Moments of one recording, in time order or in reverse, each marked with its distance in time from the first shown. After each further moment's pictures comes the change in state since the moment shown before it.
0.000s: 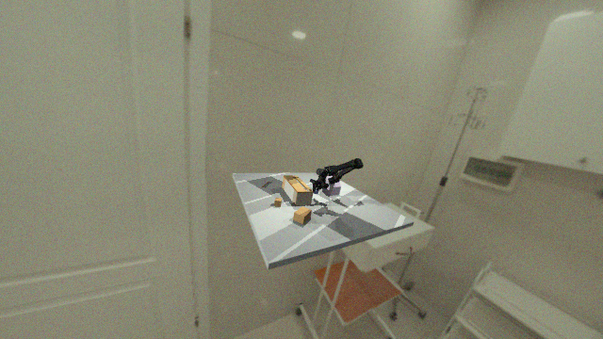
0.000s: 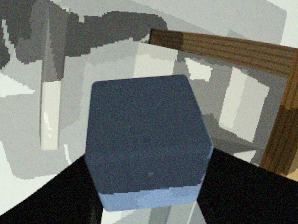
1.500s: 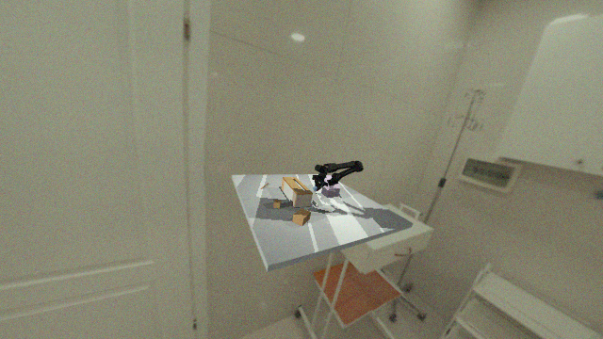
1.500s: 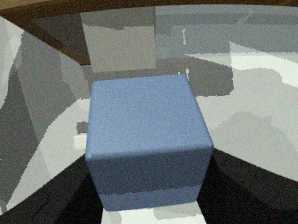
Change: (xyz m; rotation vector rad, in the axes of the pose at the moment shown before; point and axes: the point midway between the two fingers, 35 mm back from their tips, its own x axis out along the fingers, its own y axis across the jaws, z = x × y) arm -0.037 0.011 -0.010 1.811 -0.052 0.084
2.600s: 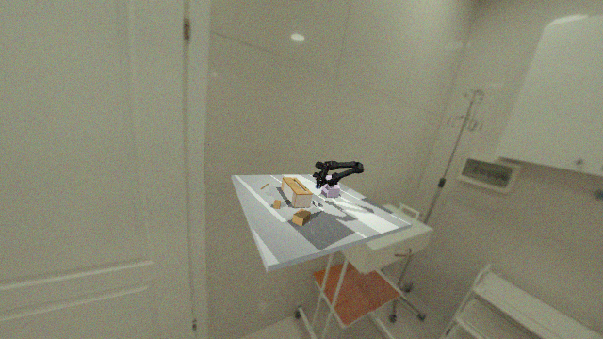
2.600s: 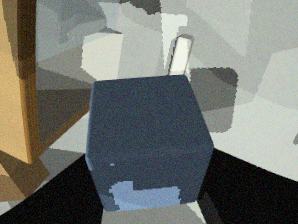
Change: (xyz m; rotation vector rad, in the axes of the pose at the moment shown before) arm -0.027 0.001 -0.007 1.333 0.041 0.085
